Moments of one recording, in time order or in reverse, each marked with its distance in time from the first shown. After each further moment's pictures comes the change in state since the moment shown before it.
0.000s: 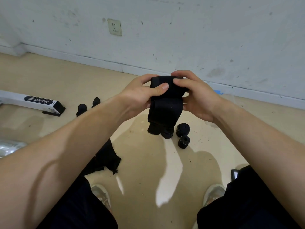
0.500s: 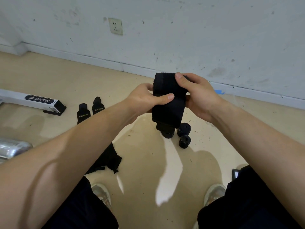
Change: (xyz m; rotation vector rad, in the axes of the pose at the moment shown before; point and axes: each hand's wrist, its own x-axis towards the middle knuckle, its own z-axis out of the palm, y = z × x) left_hand 0.000 -0.012 -0.001 0.303 0.015 -0.058; right_hand 0.005 0.006 0.006 0.040 0.108 -0.079
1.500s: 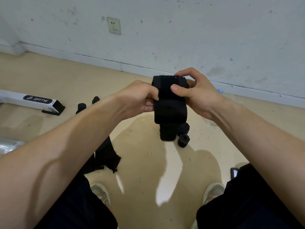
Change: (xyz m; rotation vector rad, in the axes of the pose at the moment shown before) left_hand -0.006 0.016 -0.004 -0.201 -0.087 -0.121; right_hand -0.001 0.001 -0.012 -0.069 -0.056 -0.054
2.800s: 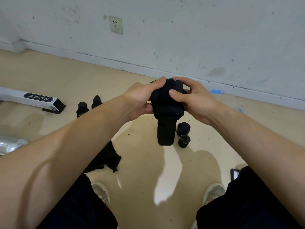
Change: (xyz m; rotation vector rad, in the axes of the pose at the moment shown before) left_hand 0.000 -0.005 0.004 -0.073 0.146 -0.018; right_hand 0.000 0.013 0.008 -0.073 -0.032 0.083
